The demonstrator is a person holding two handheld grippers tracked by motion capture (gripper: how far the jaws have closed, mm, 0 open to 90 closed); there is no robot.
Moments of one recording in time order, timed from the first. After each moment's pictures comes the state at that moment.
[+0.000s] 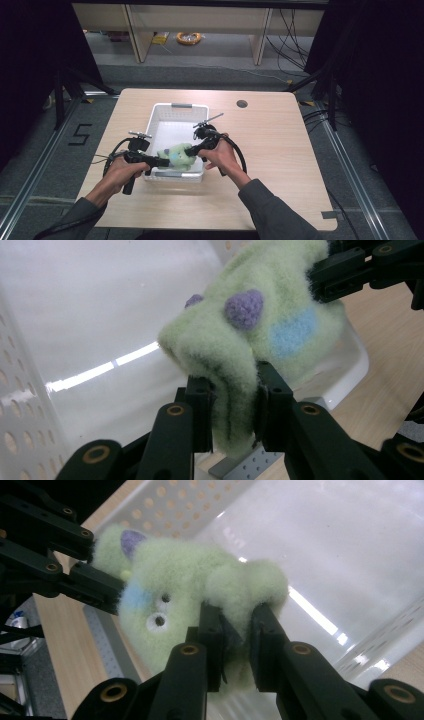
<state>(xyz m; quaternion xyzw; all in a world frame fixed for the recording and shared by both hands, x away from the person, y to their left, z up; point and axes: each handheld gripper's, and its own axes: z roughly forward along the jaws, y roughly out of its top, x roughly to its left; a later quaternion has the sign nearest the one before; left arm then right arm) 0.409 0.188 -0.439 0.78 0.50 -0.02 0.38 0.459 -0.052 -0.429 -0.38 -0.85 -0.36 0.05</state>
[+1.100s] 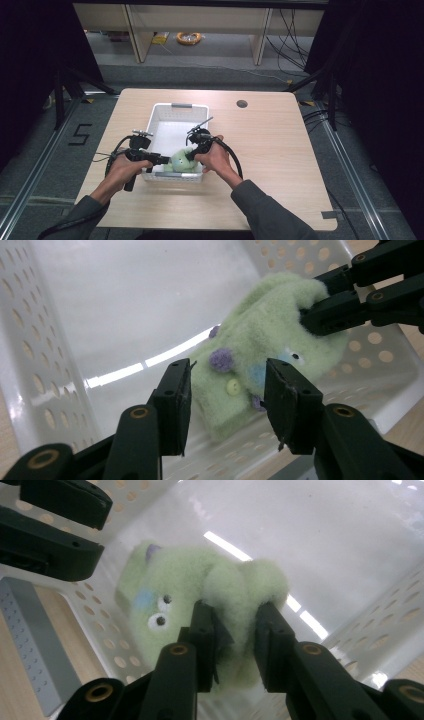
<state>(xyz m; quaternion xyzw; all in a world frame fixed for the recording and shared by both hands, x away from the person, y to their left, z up) 0.417 0.185 -0.440 0.78 0.51 0.03 0.35 0.461 -0.035 -0.445 -0.38 -0.88 -0.29 0.00</state>
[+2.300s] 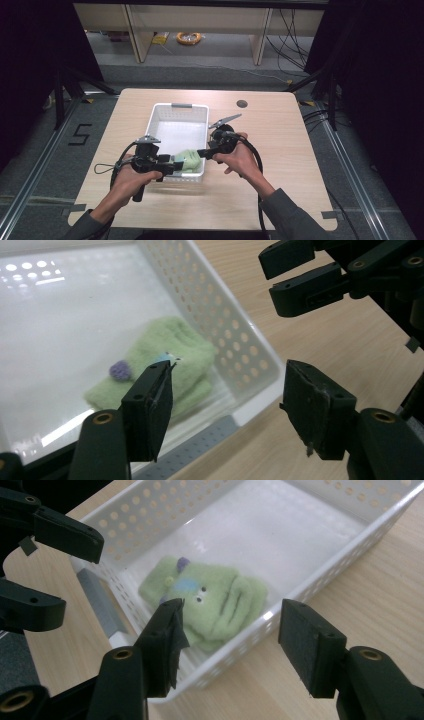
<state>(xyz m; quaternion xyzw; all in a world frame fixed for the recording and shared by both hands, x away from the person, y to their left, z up) 0.368 0.150 -0.406 0.78 0.46 0.04 0.43 0.432 -0.096 -0.399 -0.37 -0.85 -0.36 -0.03</state>
